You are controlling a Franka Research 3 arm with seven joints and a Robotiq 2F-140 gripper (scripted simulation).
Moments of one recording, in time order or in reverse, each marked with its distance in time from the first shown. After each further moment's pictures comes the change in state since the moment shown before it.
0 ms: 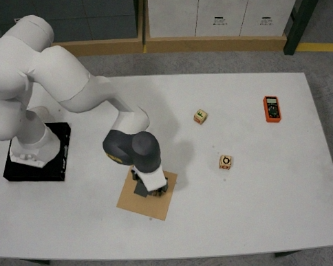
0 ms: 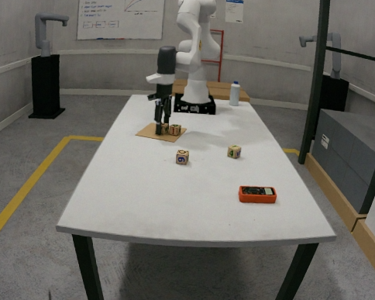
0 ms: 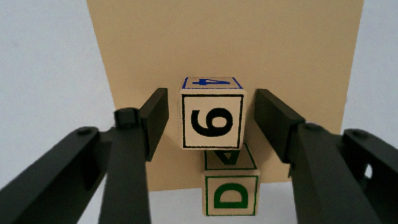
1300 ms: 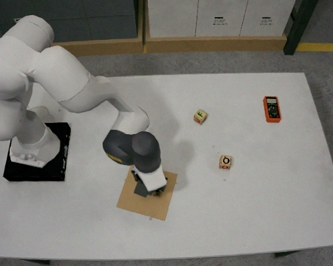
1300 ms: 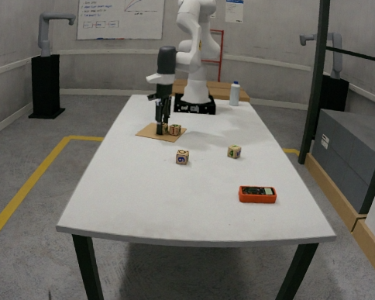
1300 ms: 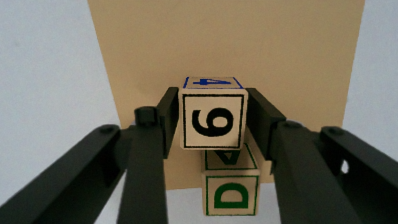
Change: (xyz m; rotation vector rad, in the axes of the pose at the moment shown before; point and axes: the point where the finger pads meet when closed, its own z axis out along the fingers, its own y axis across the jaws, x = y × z) arm 0.000 0.000 0.000 0.001 0.000 -0.002
